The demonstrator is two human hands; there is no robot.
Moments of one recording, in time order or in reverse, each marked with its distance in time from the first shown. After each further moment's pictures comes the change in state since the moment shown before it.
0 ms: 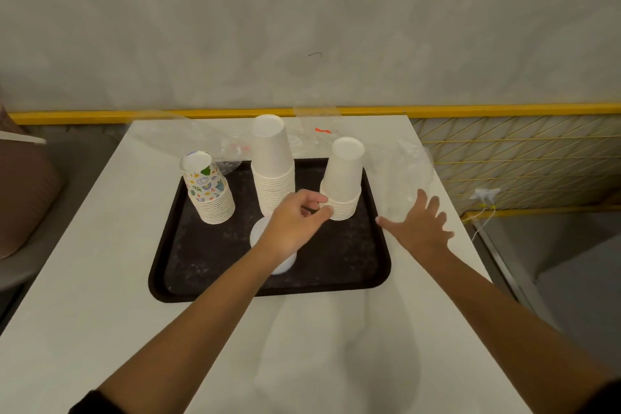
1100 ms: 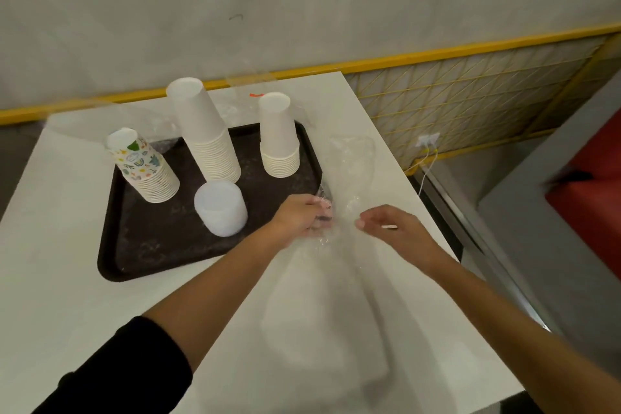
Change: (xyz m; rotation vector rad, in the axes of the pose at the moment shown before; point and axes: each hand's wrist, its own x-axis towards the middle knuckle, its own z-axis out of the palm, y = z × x) left_hand -0.026 -0.007 0.094 -0.280 -0.391 -0.345; right_hand -0.112 0.102 -0.022 0.753 -0.261 -0.208
